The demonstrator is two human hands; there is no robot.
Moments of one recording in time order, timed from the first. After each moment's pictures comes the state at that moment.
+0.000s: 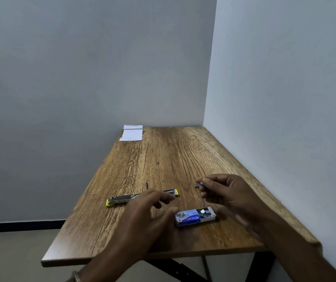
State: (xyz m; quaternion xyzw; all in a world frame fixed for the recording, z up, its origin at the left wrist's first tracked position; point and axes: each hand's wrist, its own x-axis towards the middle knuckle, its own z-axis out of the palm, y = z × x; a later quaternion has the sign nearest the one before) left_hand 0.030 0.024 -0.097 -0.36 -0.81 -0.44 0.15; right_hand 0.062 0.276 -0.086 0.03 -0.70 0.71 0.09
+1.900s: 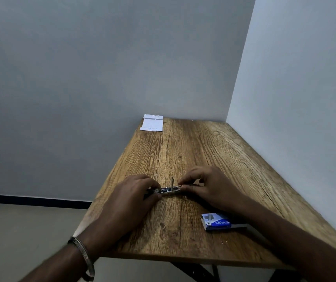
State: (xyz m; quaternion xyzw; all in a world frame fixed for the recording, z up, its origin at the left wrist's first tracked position) left_hand -0.041 -0.030 -0.111 -0.31 -0.90 -0.26 0.17; right_hand -0.016 0.206 -0.082 0.20 -0.93 0.28 0.15
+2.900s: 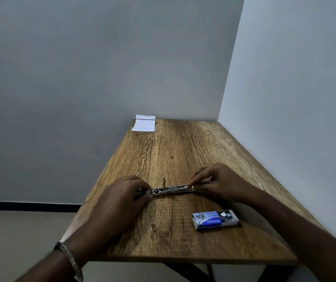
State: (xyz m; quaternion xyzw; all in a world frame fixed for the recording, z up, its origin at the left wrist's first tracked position) left_hand -0.044 -0.032 -0.112 -0.30 -0.90 -0.27 0.17; right_hand -0.020 0.257 -0.081 0.15 -0.93 0.33 0.06
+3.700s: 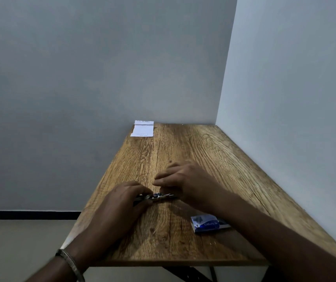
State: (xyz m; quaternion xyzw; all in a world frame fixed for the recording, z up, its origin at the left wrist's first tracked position) left_hand -0.041 -0.030 -0.109 -0.32 -0.89 -0.27 0.16; right_hand -0.010 0.179 -0.057 0.28 -0.94 0.04 0.19
